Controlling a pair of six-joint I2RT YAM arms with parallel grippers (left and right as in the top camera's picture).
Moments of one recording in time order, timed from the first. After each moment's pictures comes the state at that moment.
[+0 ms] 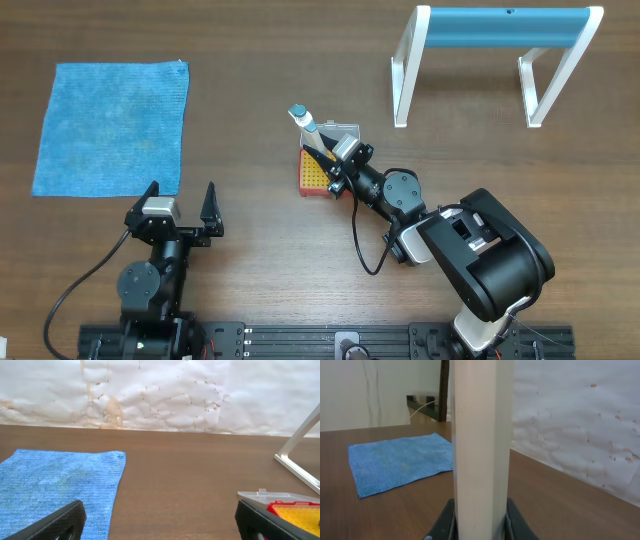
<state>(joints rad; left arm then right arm) -0.02 0.01 0.01 -0.07 0.02 -0.08 0.53 1.87 0.43 1.51 -0.34 -0.07</state>
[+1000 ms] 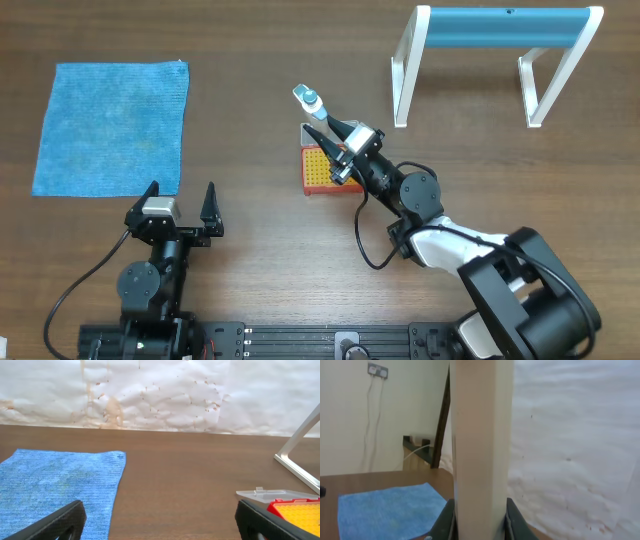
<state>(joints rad) -0.02 0.01 0.01 -0.07 0.02 -0.08 0.52 1.61 0.48 1.45 -0.35 -0.07</state>
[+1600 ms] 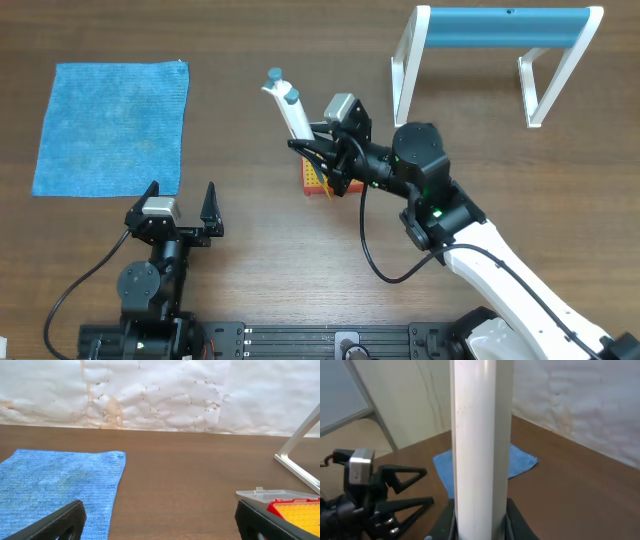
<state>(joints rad) -0.02 0.01 0.01 -0.07 0.02 -0.08 0.53 1.24 0.79 0.31 -0.61 0.10</state>
